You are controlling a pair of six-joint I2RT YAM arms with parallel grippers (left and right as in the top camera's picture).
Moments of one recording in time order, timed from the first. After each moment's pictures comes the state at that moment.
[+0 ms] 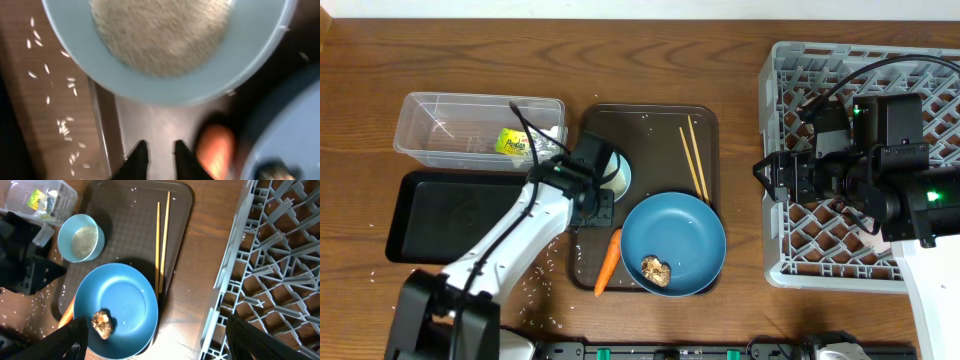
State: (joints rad) left arm -0.41 1.52 0.97 -0.86 0.03 -0.33; right arm 0.14 1.22 1.41 -1.18 -0.29 0.06
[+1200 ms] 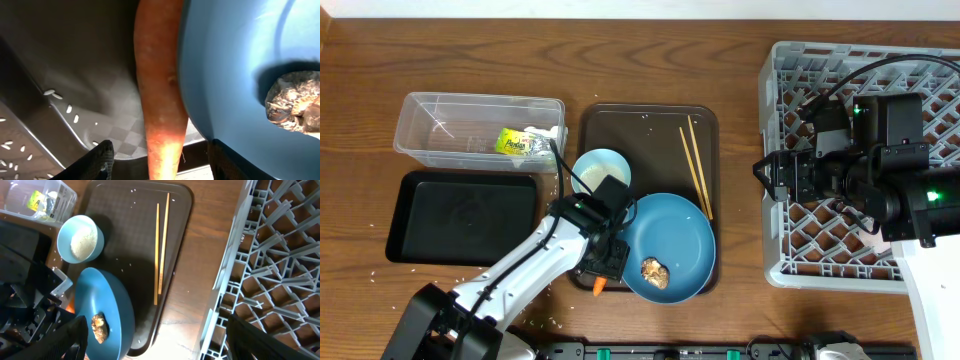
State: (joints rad) left arm -0.58 1.46 0.78 -0.89 0.13 -0.29; right arm 0.14 1.22 1.41 -1.18 -0.29 0.06
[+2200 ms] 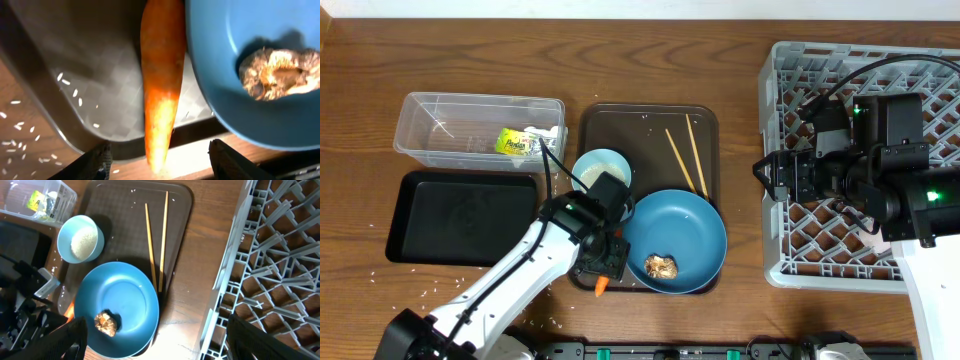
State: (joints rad) left arm -0.58 1.38 0.82 -0.96 0.15 -0.32; right arm 0.14 1.22 1.41 -1.18 -0.29 0.06
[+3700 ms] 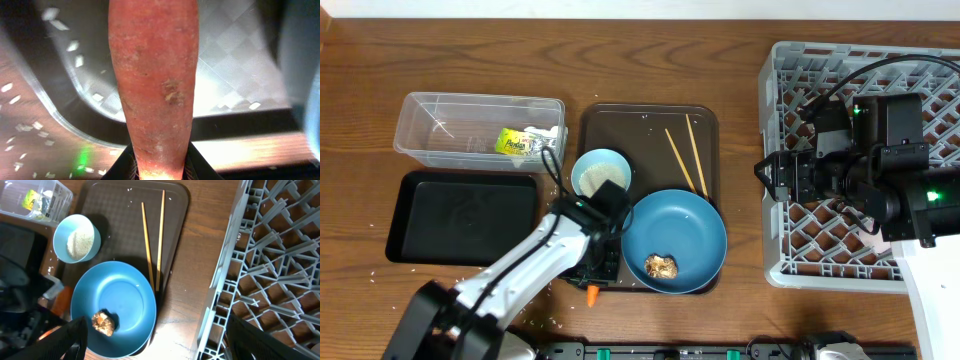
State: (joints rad) left arm -0.57 1.46 0.79 -1.02 0.15 -0.46; right arm 0.14 1.22 1.41 -1.19 -0.27 0.06
